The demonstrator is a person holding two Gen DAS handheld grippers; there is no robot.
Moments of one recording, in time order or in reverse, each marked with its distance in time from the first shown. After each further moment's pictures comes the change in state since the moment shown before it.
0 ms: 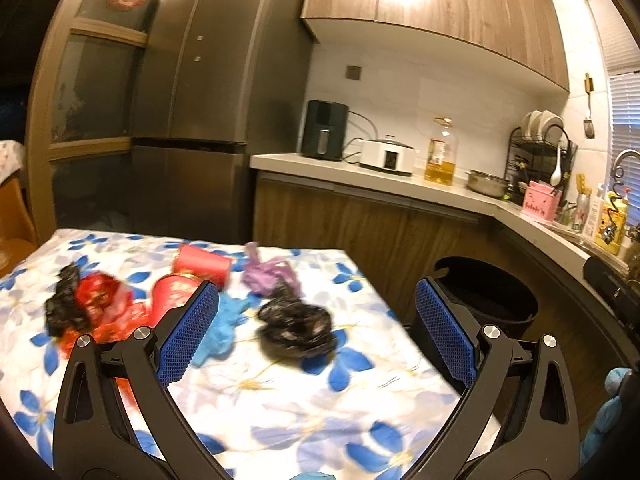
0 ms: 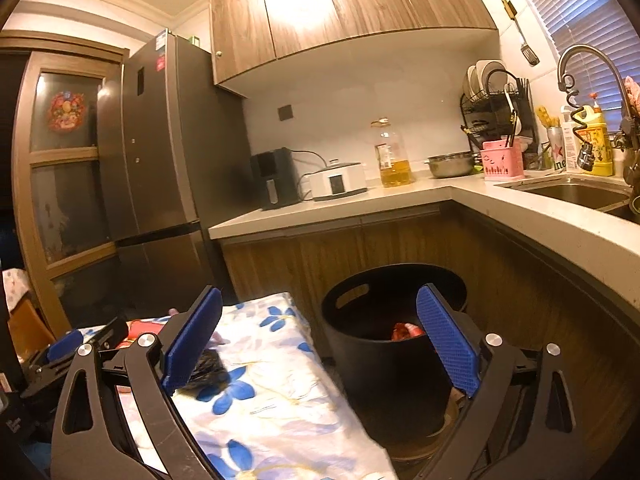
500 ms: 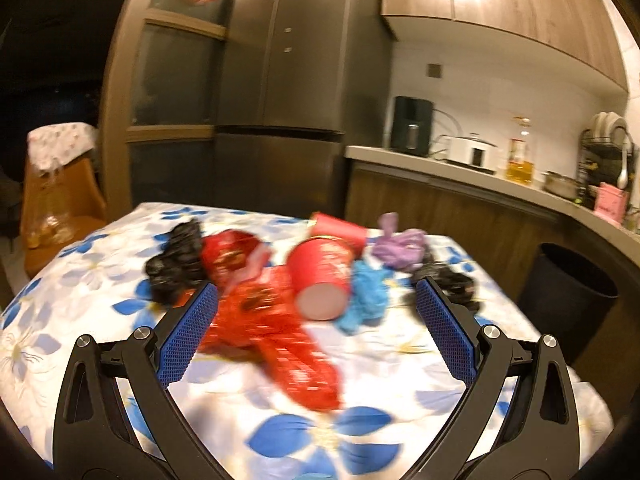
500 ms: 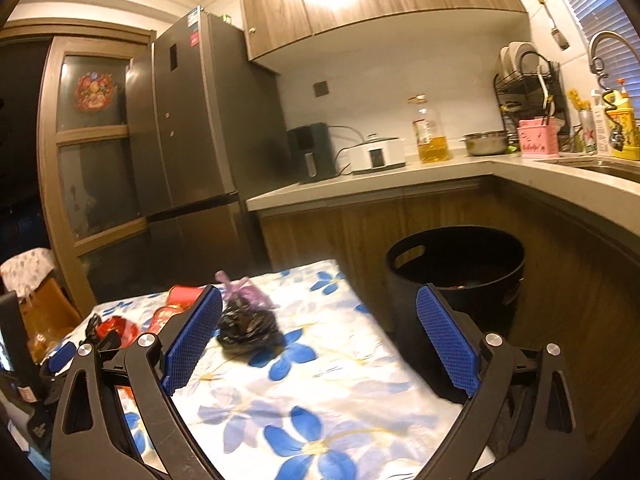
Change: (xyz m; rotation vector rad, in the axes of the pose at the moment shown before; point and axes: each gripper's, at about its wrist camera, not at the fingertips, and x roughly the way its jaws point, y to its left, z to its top) left arm -0.013 0.106 -0.047 -0.044 -0.007 0.280; right arm 0.008 0.056 -0.041 -0.024 0.076 0.103
